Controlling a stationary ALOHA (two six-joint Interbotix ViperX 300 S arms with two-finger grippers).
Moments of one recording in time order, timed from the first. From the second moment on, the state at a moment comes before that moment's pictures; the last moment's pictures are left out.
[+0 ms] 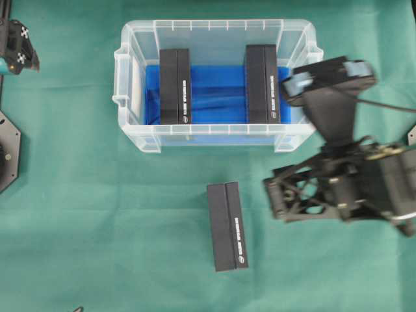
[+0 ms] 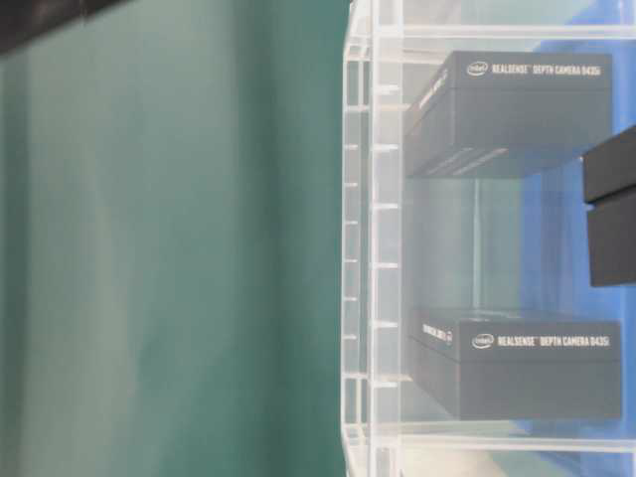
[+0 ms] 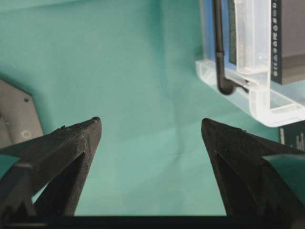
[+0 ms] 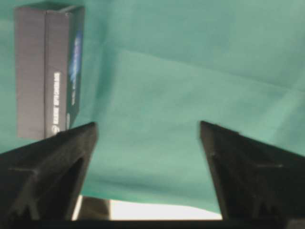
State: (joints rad) left arm 0.35 -0.71 0.49 0.08 1.39 -1.12; right arm 0.31 -0.07 -0.07 -0.15 1.65 1.78
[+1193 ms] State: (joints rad) left arm 0.35 -0.71 0.49 0.08 1.39 -1.12; right arm 0.05 -0.37 0.27 -0.16 1.59 1.55
